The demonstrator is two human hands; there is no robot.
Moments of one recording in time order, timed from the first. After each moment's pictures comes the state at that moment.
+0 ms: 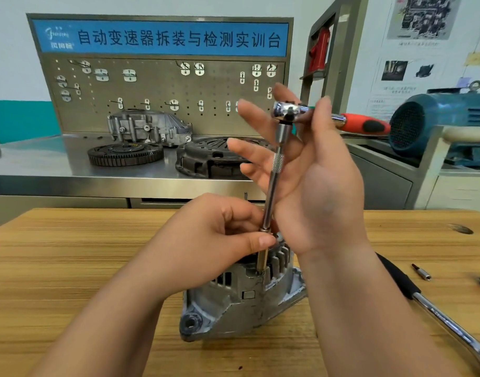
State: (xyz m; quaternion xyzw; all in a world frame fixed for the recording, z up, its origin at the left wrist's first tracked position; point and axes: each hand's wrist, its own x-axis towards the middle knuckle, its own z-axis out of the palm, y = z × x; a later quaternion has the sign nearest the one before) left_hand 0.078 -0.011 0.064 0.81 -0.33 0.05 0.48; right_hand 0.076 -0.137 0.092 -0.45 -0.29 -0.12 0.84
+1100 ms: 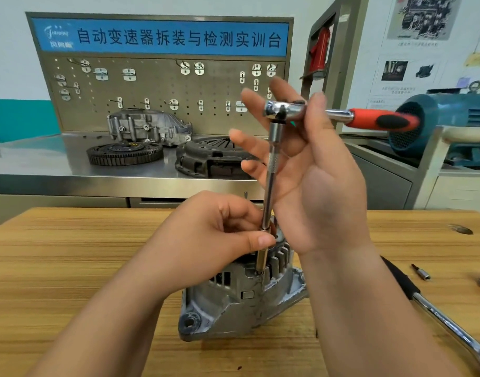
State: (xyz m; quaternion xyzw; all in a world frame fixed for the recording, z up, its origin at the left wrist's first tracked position) left_hand 0.079 -0.012 0.063 0.79 -0.33 0.06 0.51; right_hand 0.073 -0.136 0.093 -0.45 -0.31 -0.14 0.83
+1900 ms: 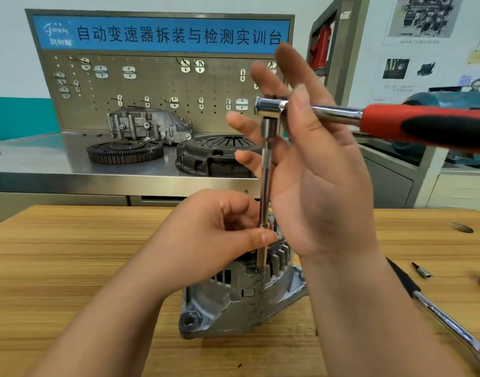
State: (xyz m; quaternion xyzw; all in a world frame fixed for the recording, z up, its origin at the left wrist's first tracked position) left_hand 0.083 -0.011 0.061 0.80 -0.33 0.09 0.49; right_hand 0.068 -0.134 0.094 -0.46 -0.35 -0.18 0.80
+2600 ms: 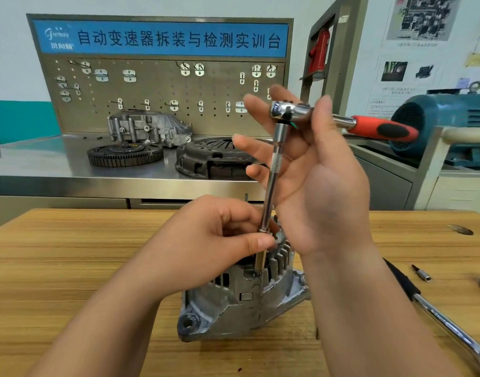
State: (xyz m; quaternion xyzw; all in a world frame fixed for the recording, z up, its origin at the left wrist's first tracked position) left_hand 0.081 -0.009 0.062 0.81 -0.35 0.06 0.47; right_hand 0.073 -0.137 0.093 -0.44 -0.28 -0.13 0.84
